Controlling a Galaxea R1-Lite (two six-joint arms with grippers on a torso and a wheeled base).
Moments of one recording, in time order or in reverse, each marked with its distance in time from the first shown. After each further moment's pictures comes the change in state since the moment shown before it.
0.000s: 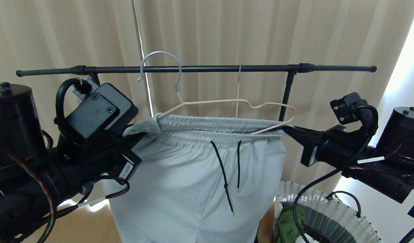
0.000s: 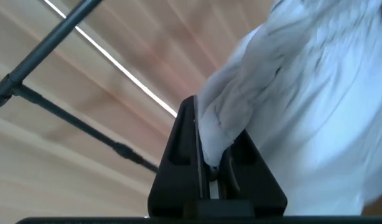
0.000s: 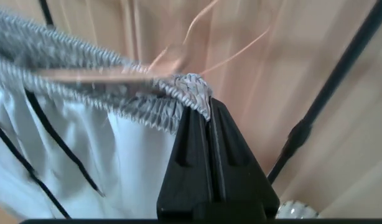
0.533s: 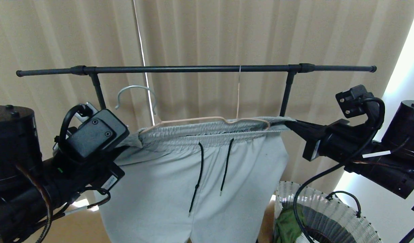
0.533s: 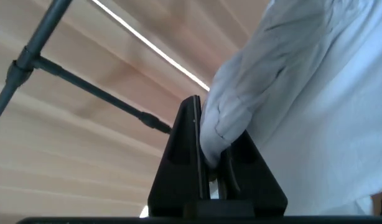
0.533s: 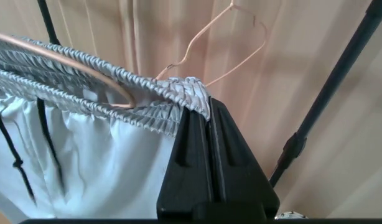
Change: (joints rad) left arm 0.120 -0.017 0.098 -0.001 -0.002 0.131; right arm 0.000 -0.020 -0.026 0.011 0.003 0.000
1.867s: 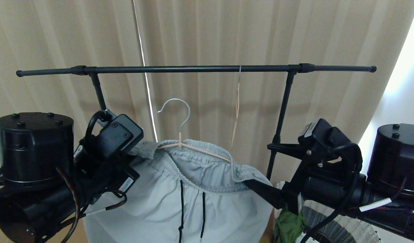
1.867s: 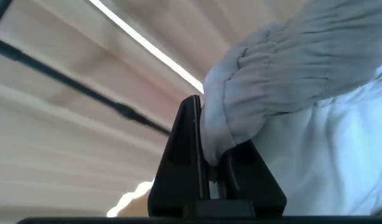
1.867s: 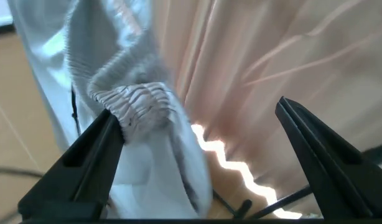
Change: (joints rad) left arm -0.052 0.081 -0.014 -0.001 0.012 -0.139; right arm 0.307 -0.047 0.022 0.218 -0.007 -0.169
